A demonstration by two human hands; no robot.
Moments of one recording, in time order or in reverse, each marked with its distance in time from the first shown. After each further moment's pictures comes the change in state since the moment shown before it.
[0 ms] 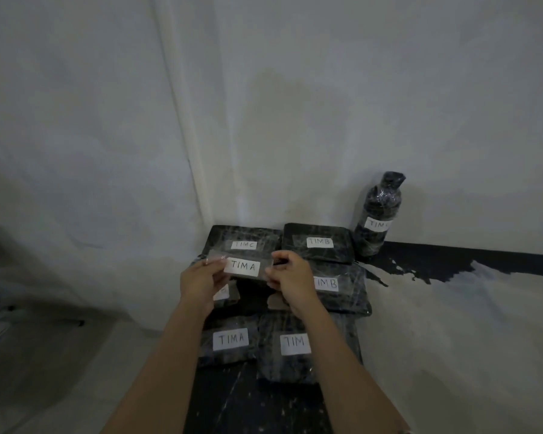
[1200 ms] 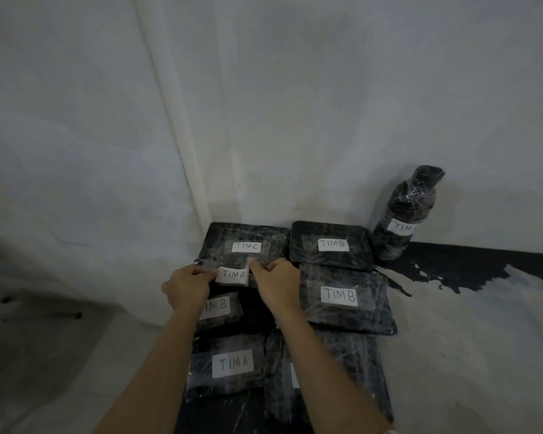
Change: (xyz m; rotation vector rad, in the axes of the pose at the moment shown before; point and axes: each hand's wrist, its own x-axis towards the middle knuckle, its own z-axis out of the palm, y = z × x) left_hand 0.081 -0.017 -0.009 0.745 0.292 0.163; right_hand 0.053 0.018 0.046 -0.282 0.200 0.023
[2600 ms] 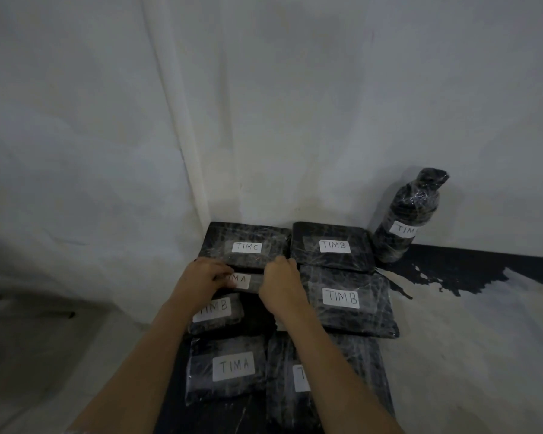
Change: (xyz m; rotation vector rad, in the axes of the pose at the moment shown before) left_hand 0.016 0.002 -0.009 0.521 -0.359 0.897; right_hand 0.005 0.001 -0.008 -0.753 -0.174 -0.402
